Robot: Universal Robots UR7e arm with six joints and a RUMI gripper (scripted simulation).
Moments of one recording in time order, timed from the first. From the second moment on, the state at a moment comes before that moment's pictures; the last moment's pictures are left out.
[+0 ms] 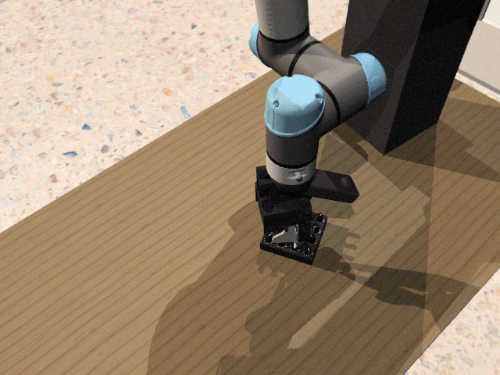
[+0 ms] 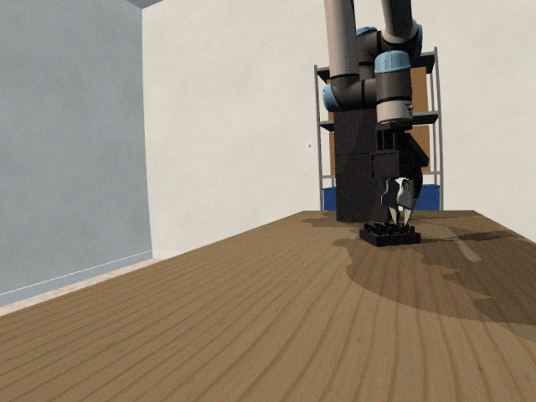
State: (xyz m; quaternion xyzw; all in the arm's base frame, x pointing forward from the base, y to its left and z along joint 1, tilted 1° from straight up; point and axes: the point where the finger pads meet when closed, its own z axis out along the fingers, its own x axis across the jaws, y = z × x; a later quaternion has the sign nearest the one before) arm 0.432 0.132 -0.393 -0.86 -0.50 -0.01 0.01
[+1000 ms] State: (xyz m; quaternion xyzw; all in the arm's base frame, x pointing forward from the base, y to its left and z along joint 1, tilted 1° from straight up) arm 0.428 0.134 -0.393 -0.86 -0.50 -0.01 0.01
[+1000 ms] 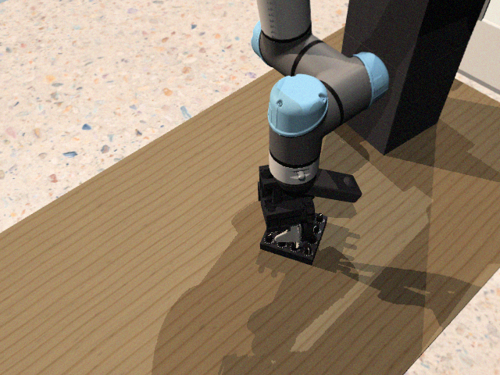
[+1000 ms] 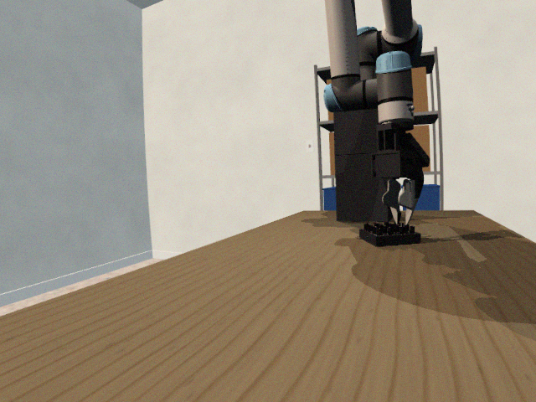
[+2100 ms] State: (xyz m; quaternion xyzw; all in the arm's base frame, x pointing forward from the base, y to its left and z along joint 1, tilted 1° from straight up) arm 0.428 0.134 -0.398 -0.86 -0.50 -0.01 0.01
